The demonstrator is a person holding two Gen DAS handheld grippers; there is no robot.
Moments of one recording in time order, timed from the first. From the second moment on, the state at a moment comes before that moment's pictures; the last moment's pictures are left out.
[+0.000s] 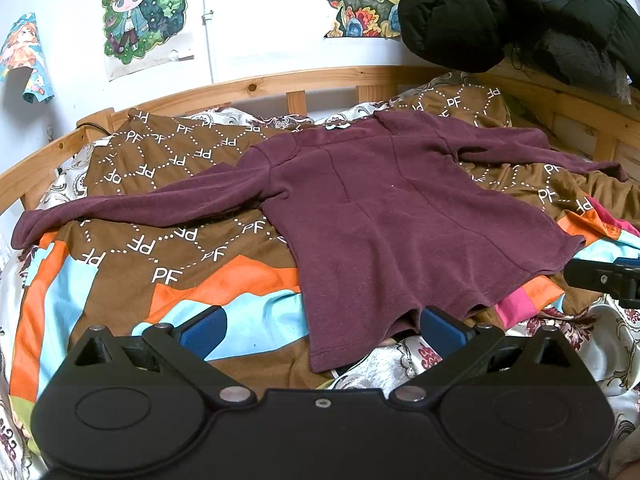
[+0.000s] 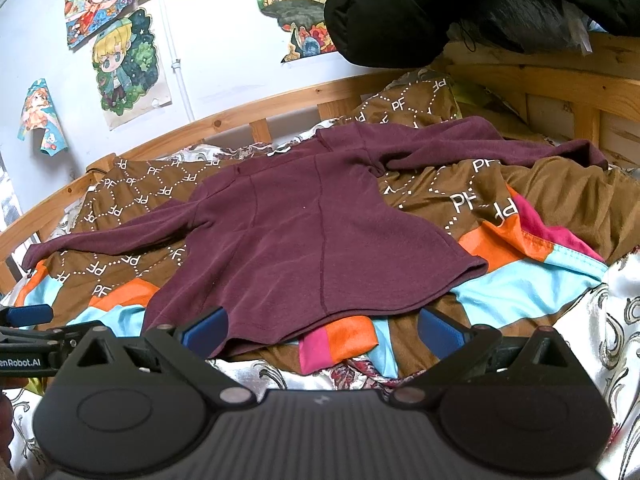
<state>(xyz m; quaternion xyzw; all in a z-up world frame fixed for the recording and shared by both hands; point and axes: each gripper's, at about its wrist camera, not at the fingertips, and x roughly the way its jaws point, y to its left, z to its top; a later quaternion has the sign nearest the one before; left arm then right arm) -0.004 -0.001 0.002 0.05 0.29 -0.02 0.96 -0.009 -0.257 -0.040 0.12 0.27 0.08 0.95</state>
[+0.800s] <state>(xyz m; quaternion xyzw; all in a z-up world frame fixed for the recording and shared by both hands) -0.002 0.001 0.000 0.05 0.29 -0.02 0.95 -0.008 -0.258 -0.040 0.12 0.27 0.08 0.95</state>
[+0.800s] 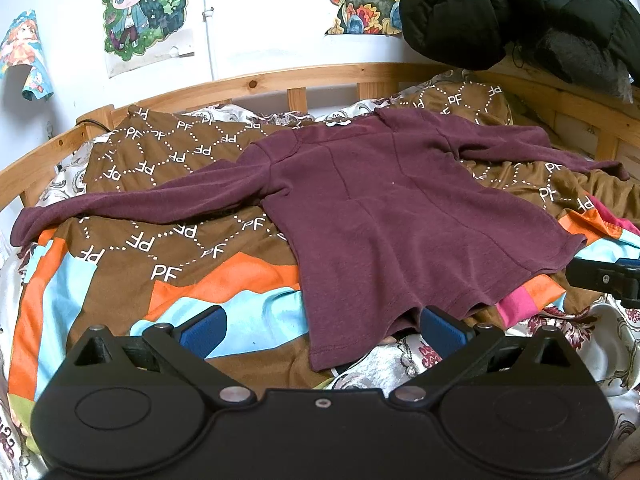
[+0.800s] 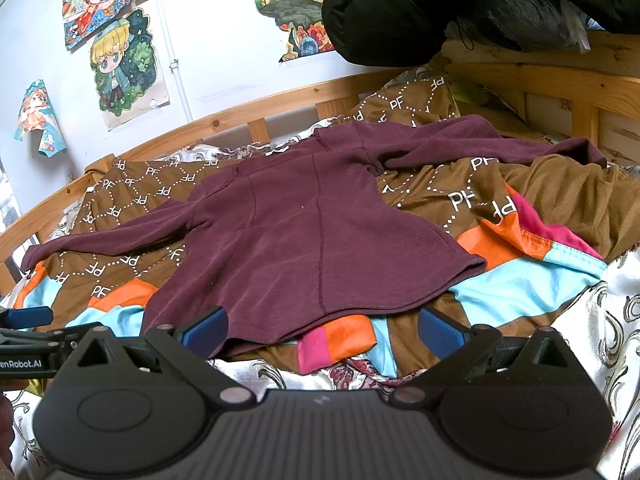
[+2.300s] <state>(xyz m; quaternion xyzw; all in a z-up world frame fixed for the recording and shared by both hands) 0.269 -0.048 -0.030 0.07 0.40 -0.02 0.91 0.171 -0.471 -0.041 0.33 0.21 -0.22 0.90</state>
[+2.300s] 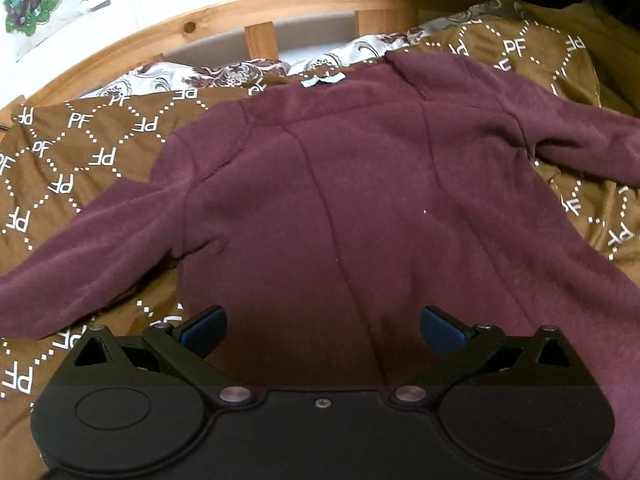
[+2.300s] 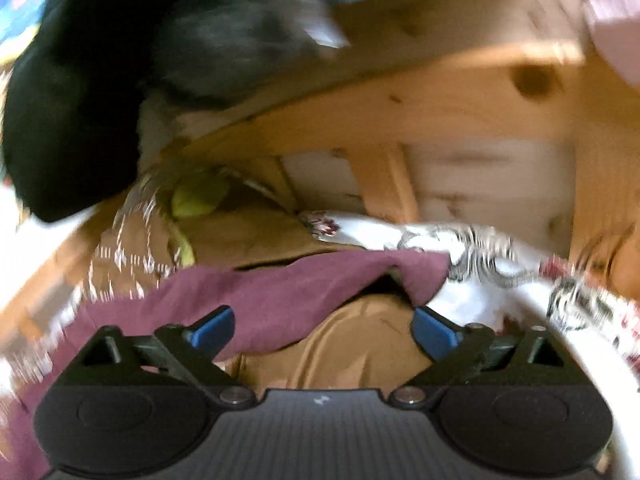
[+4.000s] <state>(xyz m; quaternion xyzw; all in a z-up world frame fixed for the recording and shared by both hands) 0.229 0.085 0.013 -0.06 0.32 -0.03 0.94 0.135 -0.125 -0.073 -0.28 0.19 0.36 0.87</state>
